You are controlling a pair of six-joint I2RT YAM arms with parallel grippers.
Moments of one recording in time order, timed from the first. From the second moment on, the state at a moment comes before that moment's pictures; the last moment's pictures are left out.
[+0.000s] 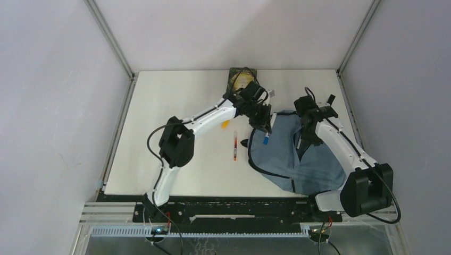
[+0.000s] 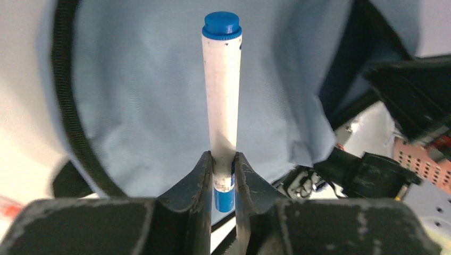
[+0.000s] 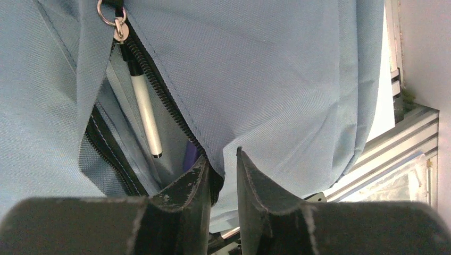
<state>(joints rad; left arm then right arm) -0.80 2.22 1.98 -0.70 0.43 -0.50 0.23 1.35 1.10 -1.12 0.47 0.56</state>
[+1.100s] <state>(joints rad) -0.93 2.38 2.06 -0.44 0.89 -0.93 0.20 1.27 1.10 -1.09 0.43 0.54</state>
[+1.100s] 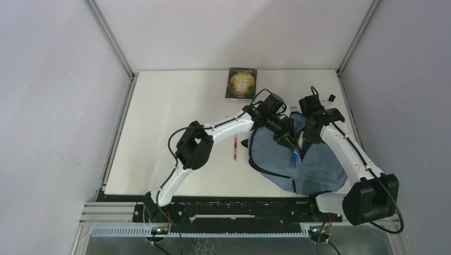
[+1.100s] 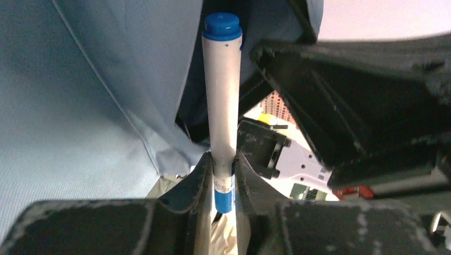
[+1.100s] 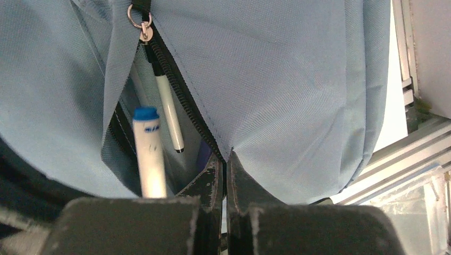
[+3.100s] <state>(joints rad) -0.78 1.83 1.31 -0.60 -0.04 -0.47 0.15 1.22 1.05 -1.02 0.33 0.49</state>
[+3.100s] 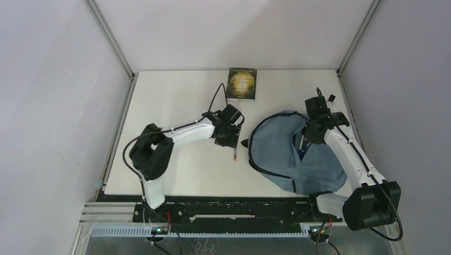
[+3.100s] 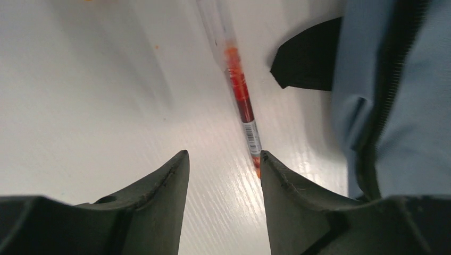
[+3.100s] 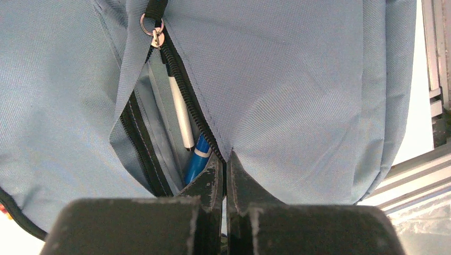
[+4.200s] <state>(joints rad) -0.78 2.00 1.42 -0.66 -0.12 -0.49 0.15 1.21 1.04 -1.01 0.33 0.49</state>
